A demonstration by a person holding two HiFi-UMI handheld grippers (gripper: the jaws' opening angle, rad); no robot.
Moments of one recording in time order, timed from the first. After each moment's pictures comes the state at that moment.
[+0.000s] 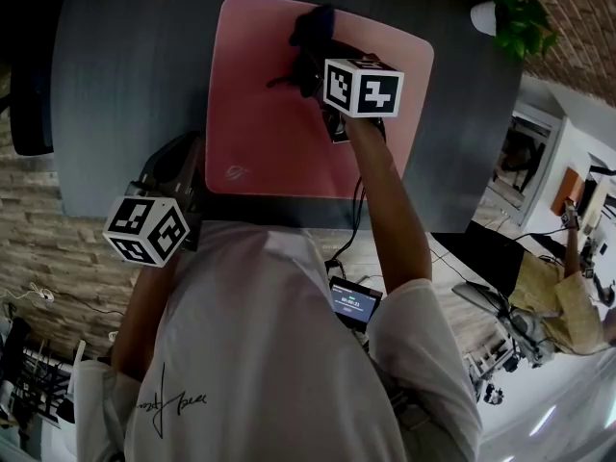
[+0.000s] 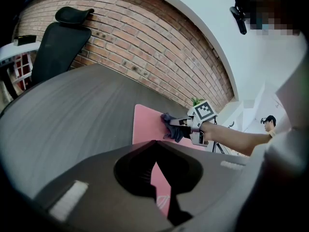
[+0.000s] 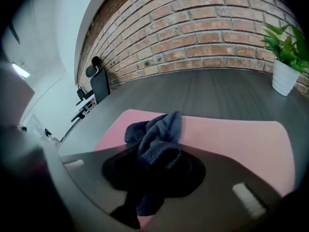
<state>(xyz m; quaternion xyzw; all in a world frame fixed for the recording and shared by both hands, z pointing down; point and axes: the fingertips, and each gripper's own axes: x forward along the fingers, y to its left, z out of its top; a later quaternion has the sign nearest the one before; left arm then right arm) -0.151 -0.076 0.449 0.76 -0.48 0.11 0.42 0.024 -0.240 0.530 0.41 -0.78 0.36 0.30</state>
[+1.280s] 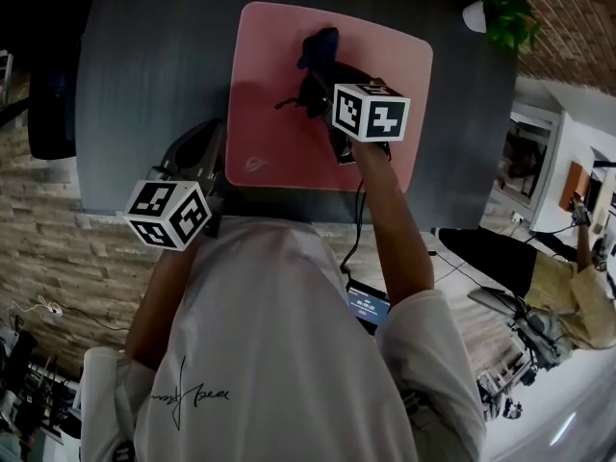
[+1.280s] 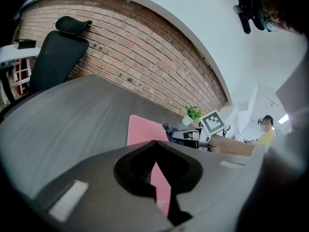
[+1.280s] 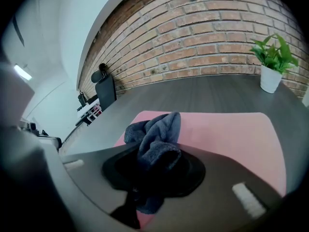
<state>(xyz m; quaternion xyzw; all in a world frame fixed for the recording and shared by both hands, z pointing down) -0.139 -0.082 0.422 0.78 -0.49 0.07 0.37 0.026 -0.193 0.496 0.43 -0.79 0.35 0.27</state>
